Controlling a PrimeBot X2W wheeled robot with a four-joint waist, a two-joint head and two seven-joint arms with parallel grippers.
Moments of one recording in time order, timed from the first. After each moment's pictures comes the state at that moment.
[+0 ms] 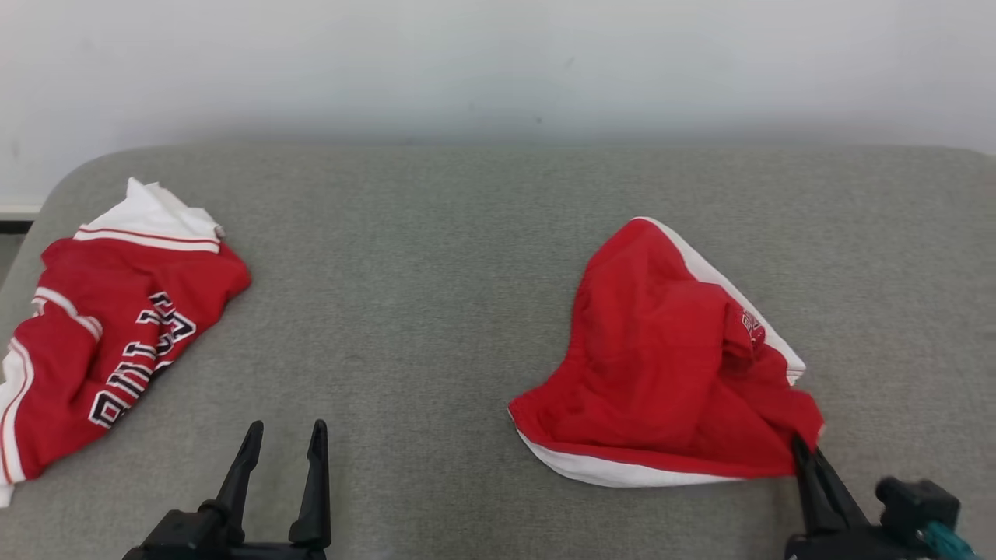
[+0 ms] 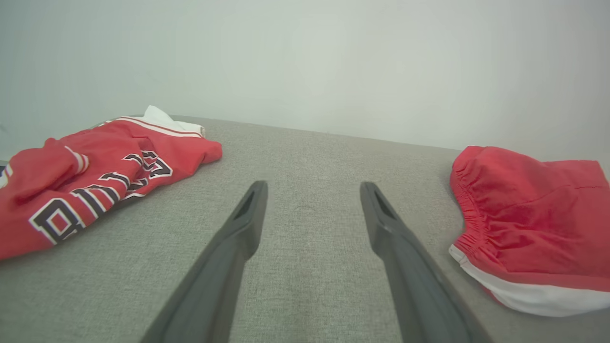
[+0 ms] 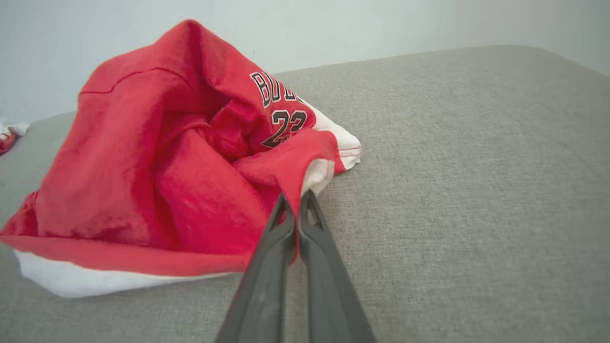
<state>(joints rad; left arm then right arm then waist) -0.02 0.05 -0.05 0.13 -0.19 -0.09 -0.26 -0.11 -0.20 0.09 0.48 0.36 0.13 -0.26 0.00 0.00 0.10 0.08</state>
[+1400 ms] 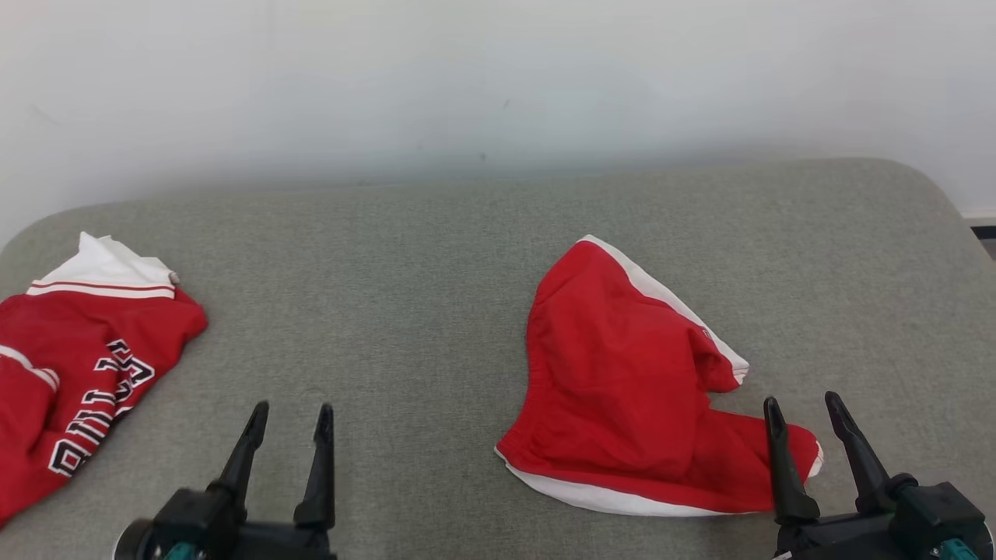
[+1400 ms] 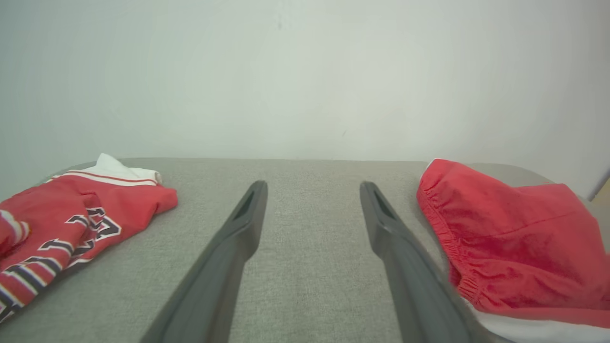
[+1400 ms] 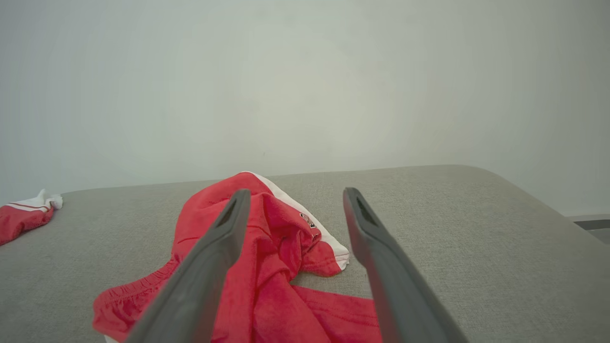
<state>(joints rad) -0.03 0.05 -0.03 0.14 -0.14 -0.11 -0.26 0.02 -0.14 0.04 0.11 0.22 0.13 -0.26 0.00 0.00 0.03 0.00</state>
